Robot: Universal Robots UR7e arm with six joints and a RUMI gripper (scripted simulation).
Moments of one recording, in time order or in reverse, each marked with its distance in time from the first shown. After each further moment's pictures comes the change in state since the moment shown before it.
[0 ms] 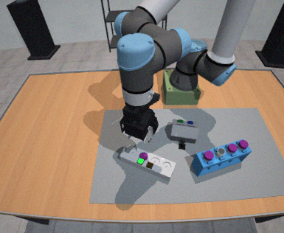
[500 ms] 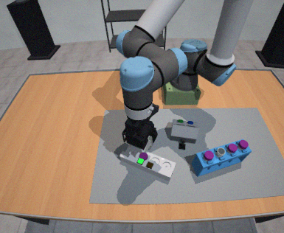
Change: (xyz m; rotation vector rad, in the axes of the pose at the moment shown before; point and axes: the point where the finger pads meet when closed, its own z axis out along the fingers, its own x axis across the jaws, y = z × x) arm 0.000 0.000 0.055 0.001 0.001 0.000
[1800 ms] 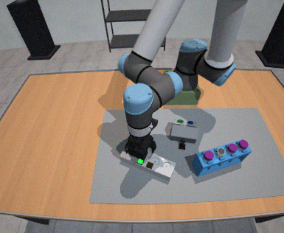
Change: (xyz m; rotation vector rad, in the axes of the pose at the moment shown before) arm 0.000 0.001 0.079 -0.001 -0.001 0.000
